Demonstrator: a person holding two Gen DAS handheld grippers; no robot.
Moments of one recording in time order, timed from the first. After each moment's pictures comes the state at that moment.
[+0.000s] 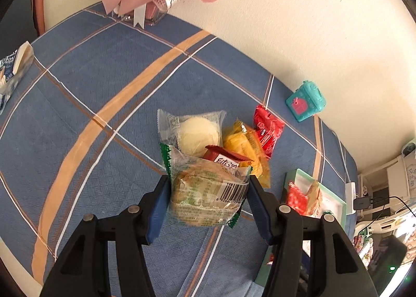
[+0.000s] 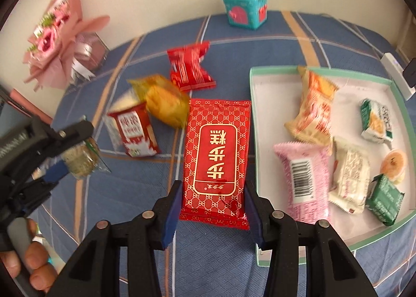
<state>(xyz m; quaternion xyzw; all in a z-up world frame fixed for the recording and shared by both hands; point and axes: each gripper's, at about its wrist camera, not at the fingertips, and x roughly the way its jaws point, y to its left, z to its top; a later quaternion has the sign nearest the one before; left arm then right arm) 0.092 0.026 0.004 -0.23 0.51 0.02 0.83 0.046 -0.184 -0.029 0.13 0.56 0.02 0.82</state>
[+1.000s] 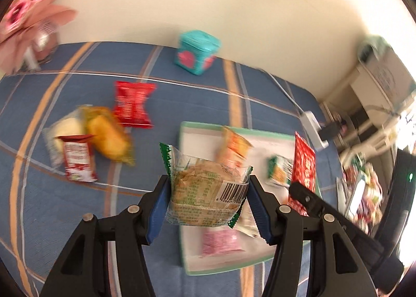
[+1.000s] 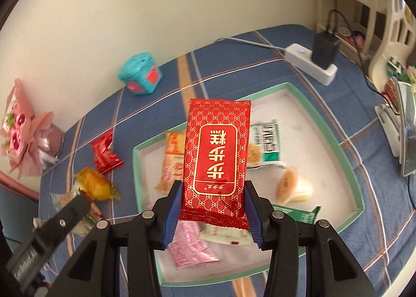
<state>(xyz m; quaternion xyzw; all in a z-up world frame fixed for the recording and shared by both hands) 0.089 -0.162 0.018 -0.08 0.52 -0.16 0.84 0.045 -0.341 0.008 0.24 0.49 -0.14 0.83</state>
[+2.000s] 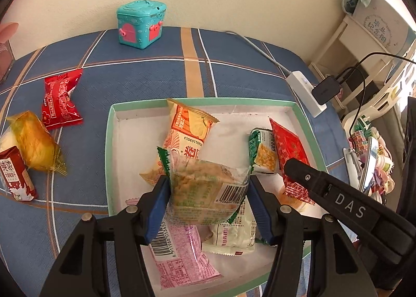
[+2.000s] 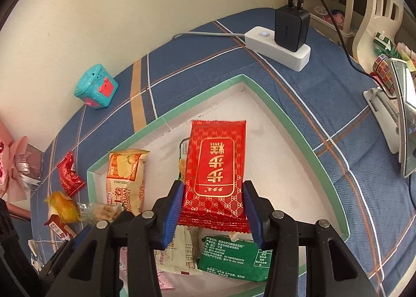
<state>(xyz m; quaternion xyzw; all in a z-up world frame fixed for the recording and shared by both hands) 0.103 -0.238 -0.041 -0.02 0.54 -0.21 0.82 0.056 -0.399 -0.034 0.25 0.50 -0.18 0.81</state>
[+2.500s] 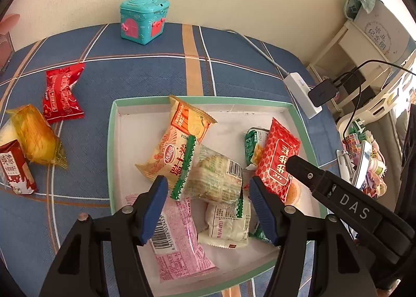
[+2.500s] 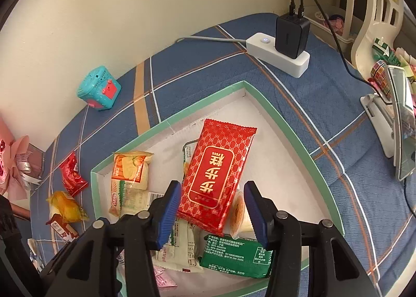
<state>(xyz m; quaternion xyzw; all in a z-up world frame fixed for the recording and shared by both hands) 0.105 -0.231 -0.034 -0.04 0.55 -0.21 0.80 0.053 -0.396 -0.020 0.25 0.50 -0.18 0.81</state>
